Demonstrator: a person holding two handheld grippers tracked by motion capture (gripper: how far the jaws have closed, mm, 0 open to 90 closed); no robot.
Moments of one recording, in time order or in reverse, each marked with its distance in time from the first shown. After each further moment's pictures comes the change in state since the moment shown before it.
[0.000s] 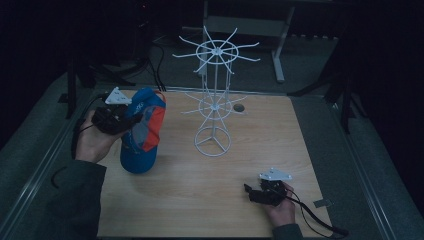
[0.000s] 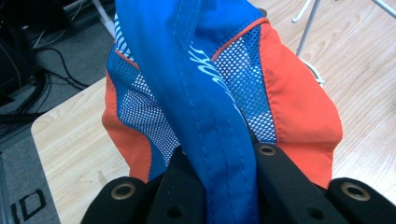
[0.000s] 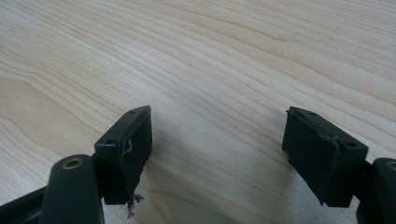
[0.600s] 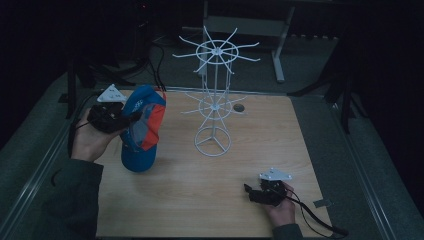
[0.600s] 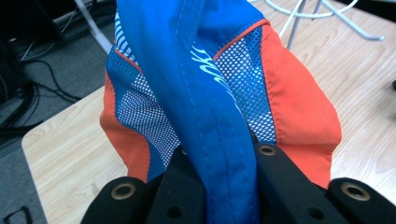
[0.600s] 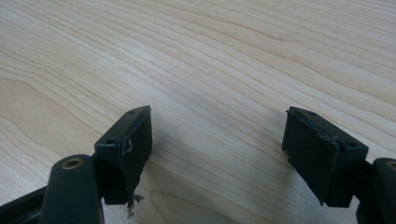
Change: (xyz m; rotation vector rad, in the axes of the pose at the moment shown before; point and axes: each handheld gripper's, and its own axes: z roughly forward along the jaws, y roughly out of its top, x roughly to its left) left arm 0.005 0.002 -0.012 -0.057 -0.049 0.004; right arm 0.000 0.000 0.000 0.000 0.000 0.001
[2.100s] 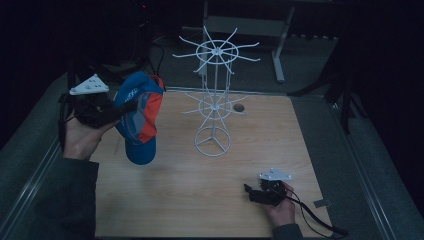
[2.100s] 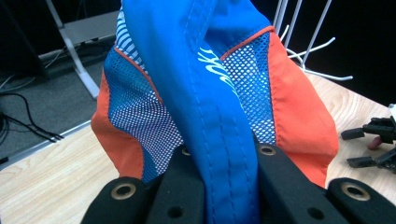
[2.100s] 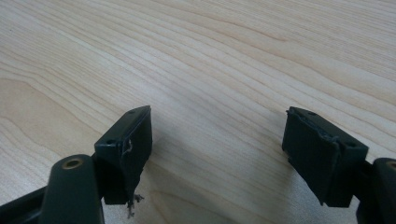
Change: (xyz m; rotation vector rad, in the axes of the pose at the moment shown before) left arm 0.008 0.009 -0.031 -0.196 -0.077 -0.067; right arm 0.000 0.000 0.000 0.001 0.000 -0.001
